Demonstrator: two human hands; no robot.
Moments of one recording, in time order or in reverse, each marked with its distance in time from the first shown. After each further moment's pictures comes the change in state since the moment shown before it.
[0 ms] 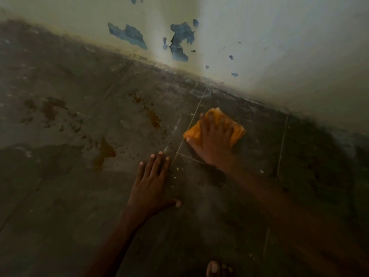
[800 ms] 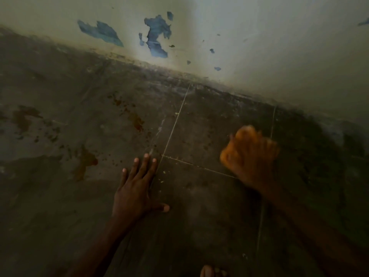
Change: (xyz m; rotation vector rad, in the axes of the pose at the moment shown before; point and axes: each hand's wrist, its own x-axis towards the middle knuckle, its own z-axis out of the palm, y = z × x) left_hand 0.005 -0.001 -0.009 -0.122 -0.042 -0.042; right_hand -0.076 0.131 -0.003 -0.073 0.165 0.063
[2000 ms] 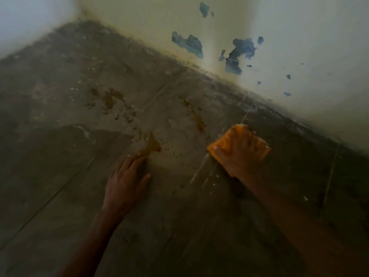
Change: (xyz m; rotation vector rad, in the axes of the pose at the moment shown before) left_hand -0.076 -0.127 -0.023 -0.124 0.449 -0.290; right_hand 0.061 -0.184 0.016 0.119 -0.149 0.001
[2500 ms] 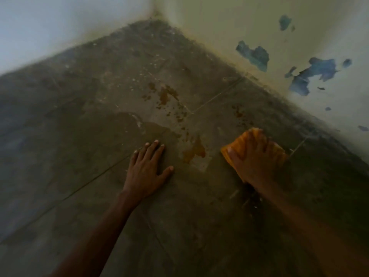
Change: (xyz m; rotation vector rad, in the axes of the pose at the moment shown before) left_hand 0.002 -0.056 -0.015 0.112 -0.004 -0.158; right_hand 0.019 -0.099 0.008 -0.037 0.025 -0.205
